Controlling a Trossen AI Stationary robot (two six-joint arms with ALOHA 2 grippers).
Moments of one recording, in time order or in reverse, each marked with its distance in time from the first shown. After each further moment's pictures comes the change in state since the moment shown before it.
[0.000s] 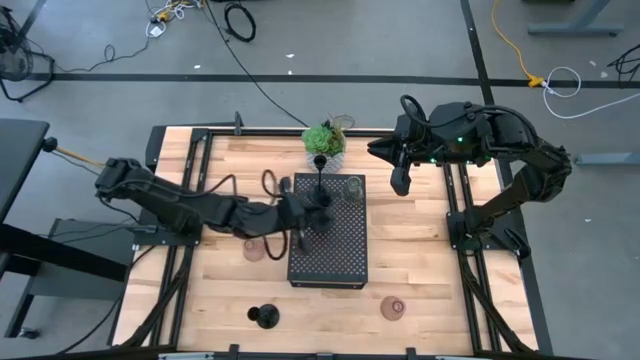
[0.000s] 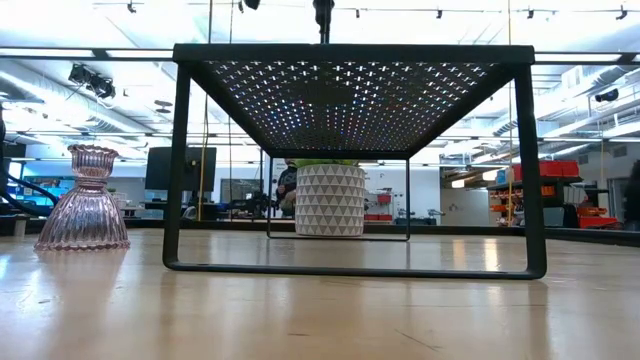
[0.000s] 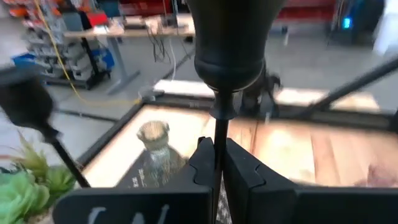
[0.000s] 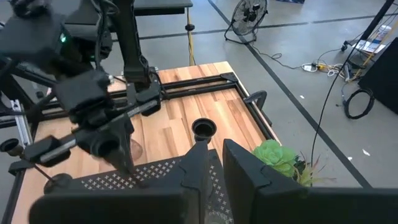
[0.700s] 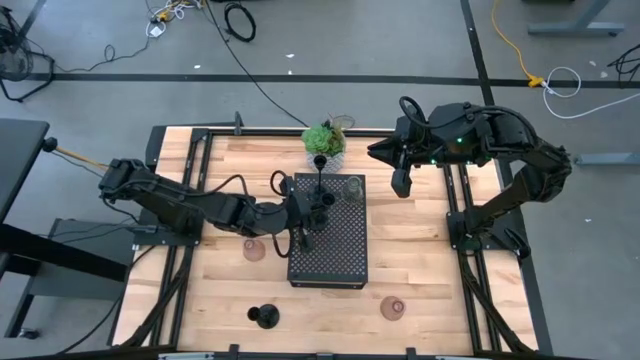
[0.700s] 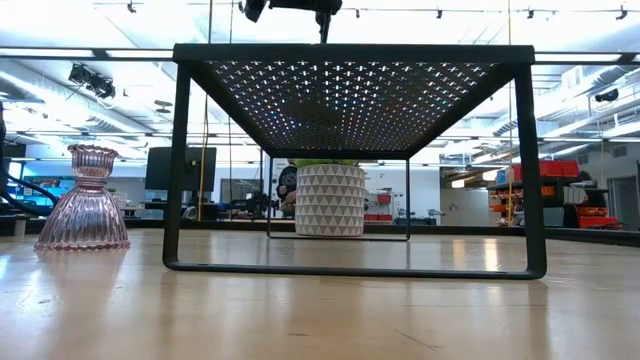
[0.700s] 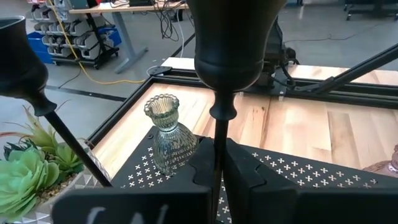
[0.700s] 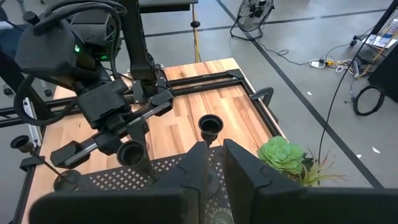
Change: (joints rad) left arm 0.021 0.031 0.032 -0.109 -0.006 -0.043; right arm 0.000 0.000 0.000 -0.010 -0.026 0.017
